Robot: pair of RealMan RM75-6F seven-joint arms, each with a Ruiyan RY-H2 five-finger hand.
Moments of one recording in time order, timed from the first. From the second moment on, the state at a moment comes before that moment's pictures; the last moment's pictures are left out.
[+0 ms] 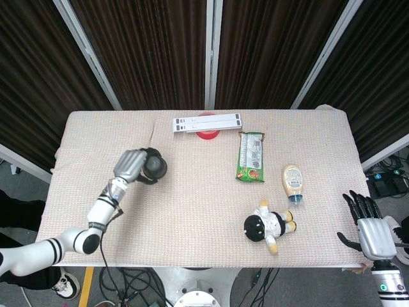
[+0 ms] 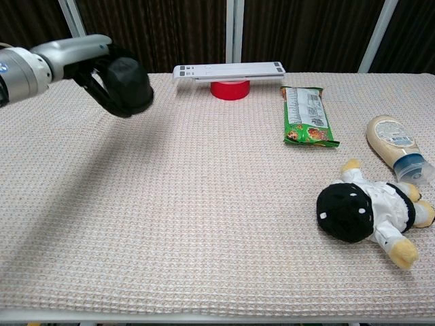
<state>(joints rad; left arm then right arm) -0.78 -1.56 -0.29 -1.27 1.01 0.85 0.05 0.08 -1.28 0.01 -1.29 -1.55 1.46 0.14</state>
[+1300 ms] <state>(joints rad) -0.75 -1.58 -0.20 -1.37 1.11 0.88 0.07 0.08 -1.27 0.00 -1.33 -1.59 1.48 0.10</state>
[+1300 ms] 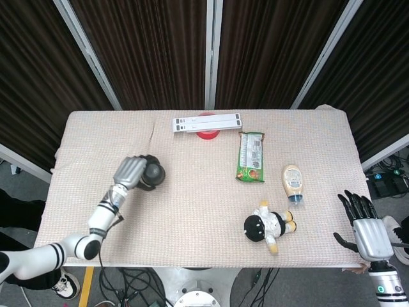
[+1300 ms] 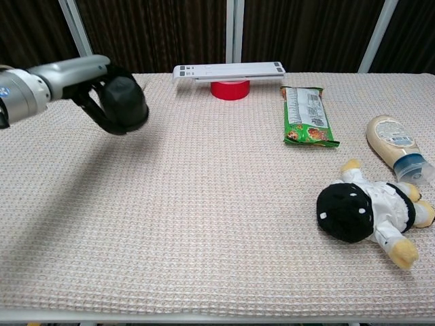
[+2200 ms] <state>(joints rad) -0.76 -1.77 -0.20 -1.24 1.11 0.93 0.06 0.09 -1.24 0.01 -1.39 -1.60 1.51 0.07</state>
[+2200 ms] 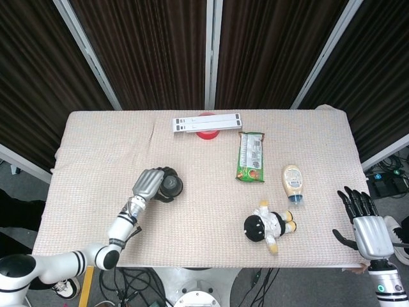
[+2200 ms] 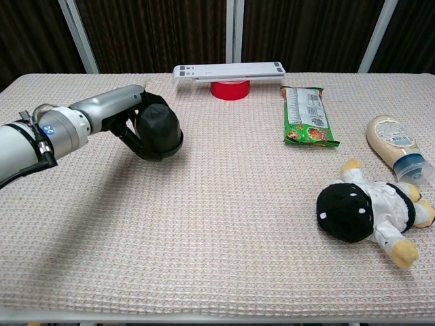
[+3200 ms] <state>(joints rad) -0.74 -1.84 -0.18 -1.09 1.22 0.91 -0.05 0.08 -1.24 0.02 -1.38 -1.59 1.50 0.07</state>
